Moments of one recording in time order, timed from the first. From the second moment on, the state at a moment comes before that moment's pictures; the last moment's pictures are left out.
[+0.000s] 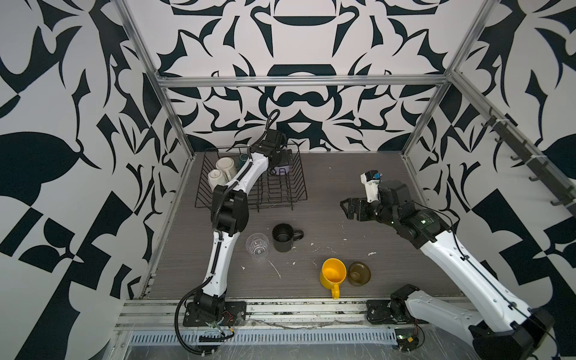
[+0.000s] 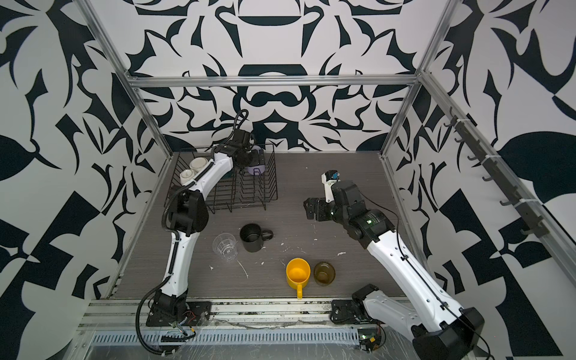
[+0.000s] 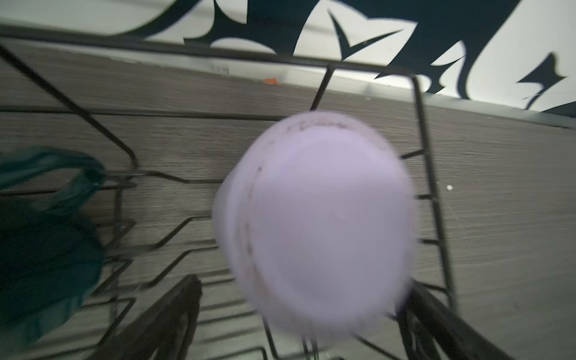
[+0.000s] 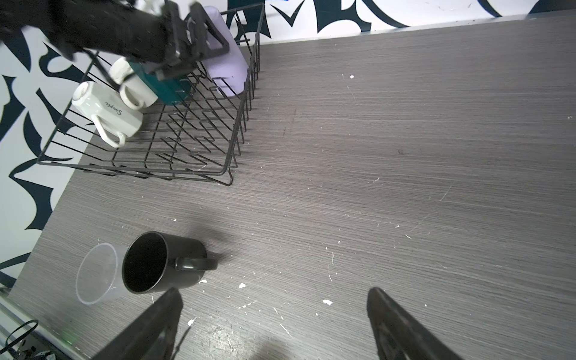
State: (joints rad) left arm -0.39 2.34 2.23 -0.72 0.02 -0.42; right arm 0.46 1.02 1.04 -0.71 -0.06 0.36
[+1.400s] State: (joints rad) left arm -0.38 1.21 1.26 -0.49 -0.21 -0.11; right arm 0.88 0.79 0.77 -1.30 0.19 0.91
